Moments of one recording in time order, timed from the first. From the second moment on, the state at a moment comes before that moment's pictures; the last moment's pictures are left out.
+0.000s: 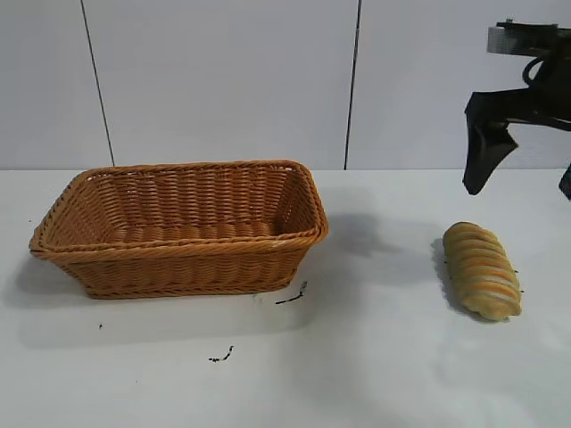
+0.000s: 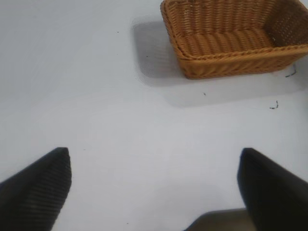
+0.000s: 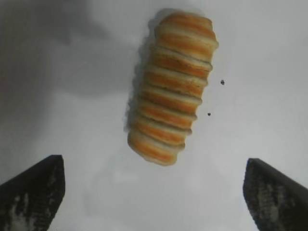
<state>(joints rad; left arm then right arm) -0.02 -0.01 -0.50 -0.04 1.07 0.08 0.07 1.97 -1.38 0.07 0.87 -0.02</state>
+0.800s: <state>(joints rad) -0.02 -0.01 -0.50 -0.04 1.07 0.08 0.07 2.17 -1.43 0.07 0.81 -0.01</state>
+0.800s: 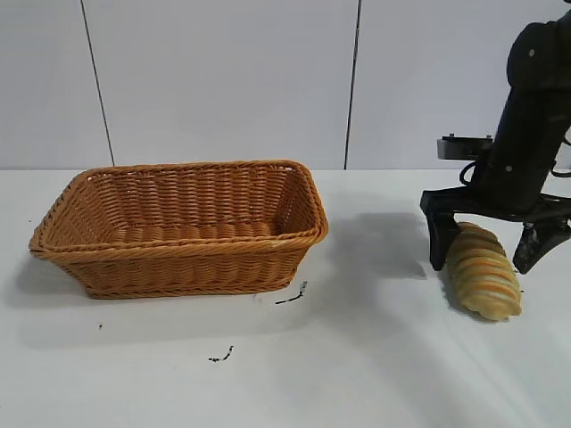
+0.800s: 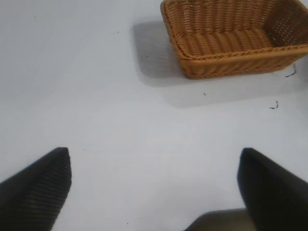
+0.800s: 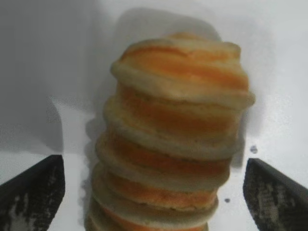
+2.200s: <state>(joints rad) -0.02 -0.01 -0.50 -0.04 1.07 0.08 0.07 1.90 -1.60 0.00 1.05 -0.04</state>
